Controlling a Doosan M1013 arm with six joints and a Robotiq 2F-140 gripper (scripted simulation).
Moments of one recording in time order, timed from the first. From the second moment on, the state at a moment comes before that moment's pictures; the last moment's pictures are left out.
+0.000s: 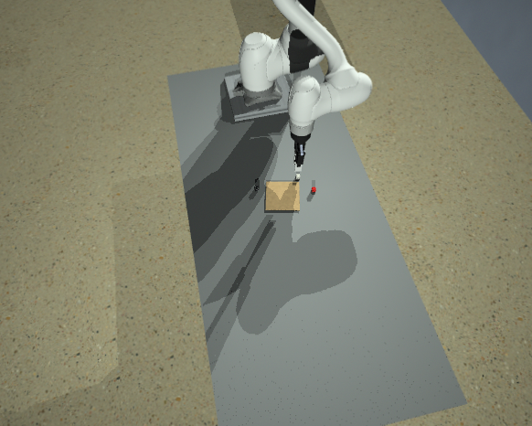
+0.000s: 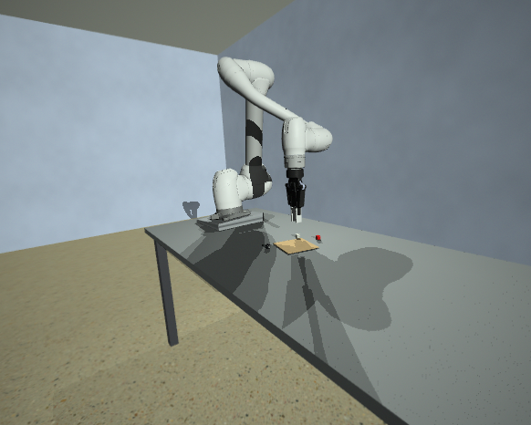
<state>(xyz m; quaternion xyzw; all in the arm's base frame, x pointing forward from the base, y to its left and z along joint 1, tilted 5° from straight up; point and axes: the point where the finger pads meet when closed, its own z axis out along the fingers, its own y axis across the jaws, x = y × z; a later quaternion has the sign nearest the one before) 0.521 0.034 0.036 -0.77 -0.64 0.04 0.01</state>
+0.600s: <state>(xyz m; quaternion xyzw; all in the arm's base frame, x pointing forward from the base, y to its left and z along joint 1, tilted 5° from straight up) 0.521 0.033 0.028 -0.77 -0.64 0.04 0.01</state>
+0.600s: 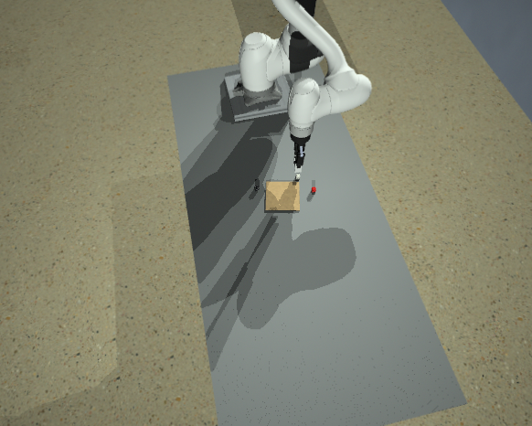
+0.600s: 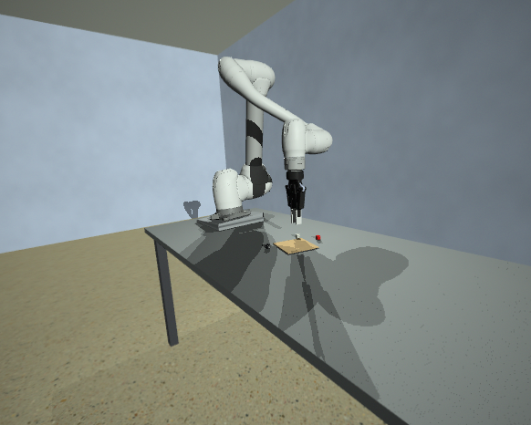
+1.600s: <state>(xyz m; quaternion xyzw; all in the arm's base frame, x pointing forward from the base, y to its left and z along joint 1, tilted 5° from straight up) 0.518 0.031 -0.009 -0.77 -0.64 0.04 0.01</state>
